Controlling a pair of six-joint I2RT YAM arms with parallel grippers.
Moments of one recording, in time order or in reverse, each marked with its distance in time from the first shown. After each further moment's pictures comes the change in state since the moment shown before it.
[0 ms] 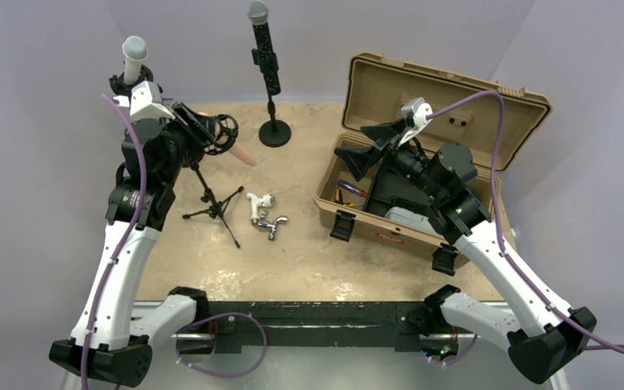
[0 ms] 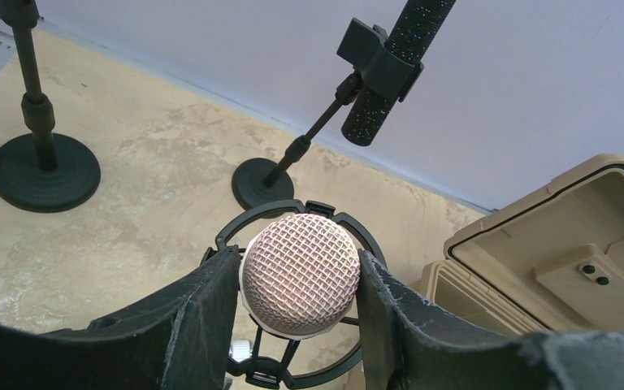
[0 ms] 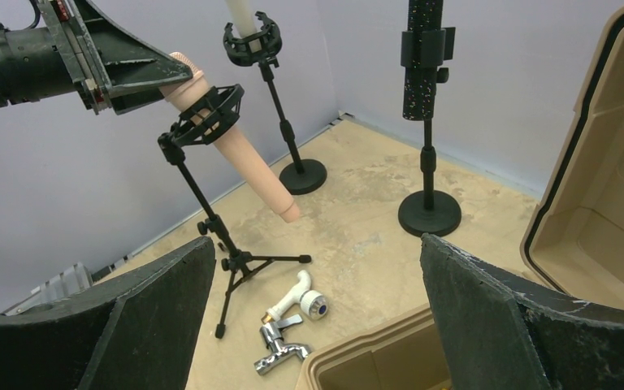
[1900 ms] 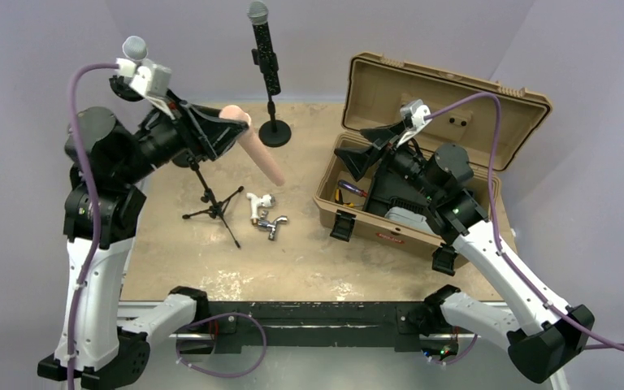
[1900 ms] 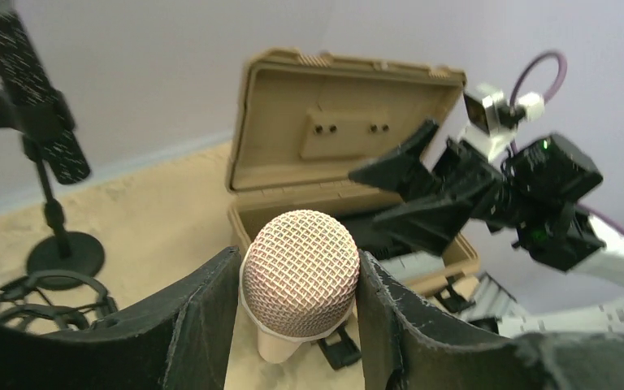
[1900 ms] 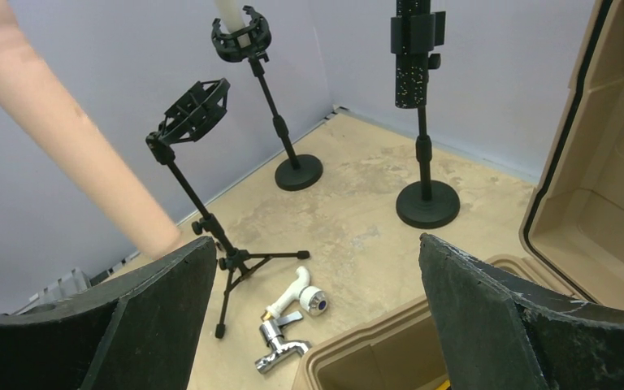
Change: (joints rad) left arm -0.014 0.010 0.382 -0.097 0.701 0.175; right arm 0.000 0.009 -0.029 0.015 0.019 0.023
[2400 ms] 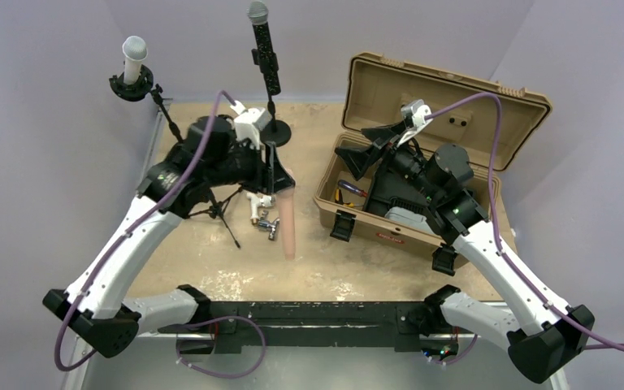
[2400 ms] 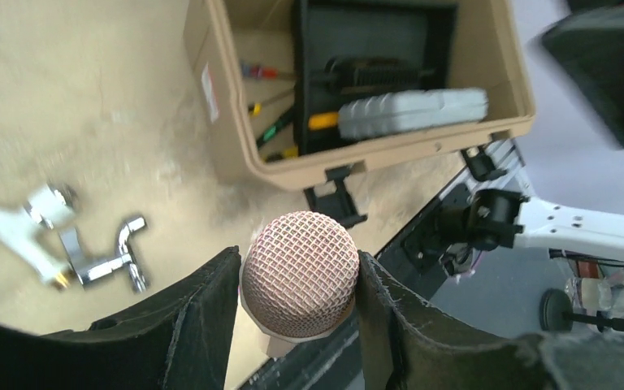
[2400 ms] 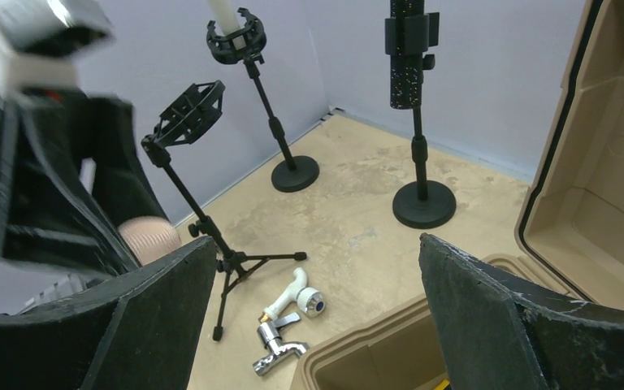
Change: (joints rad) left arm -0.348 0.143 -0.171 -0.270 -0.202 0.014; right arm 0.000 -0.005 0.000 0.001 0.018 0.000
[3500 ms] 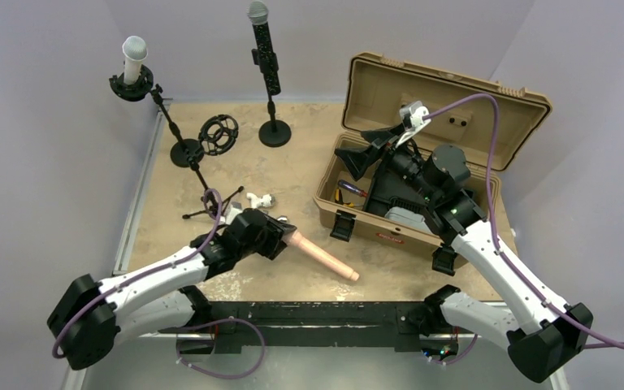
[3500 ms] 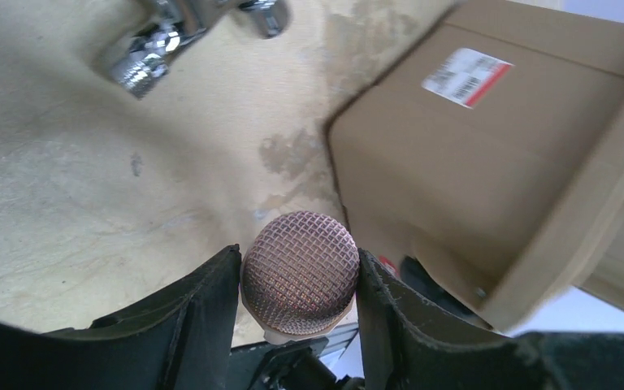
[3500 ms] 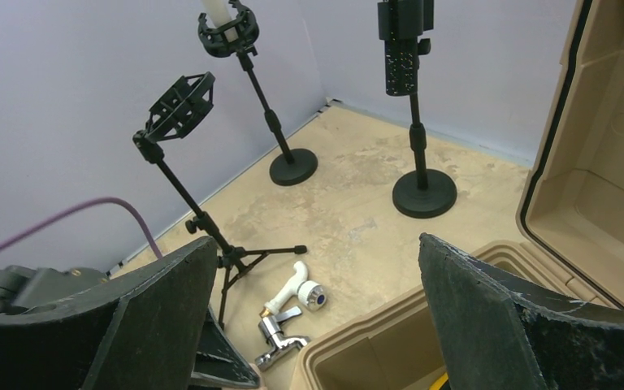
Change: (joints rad) left arm -0.264 -0.189 -0.973 0.545 -0.537 -1.317; right arm 0.000 0.008 -0.018 0.003 0.016 0.019
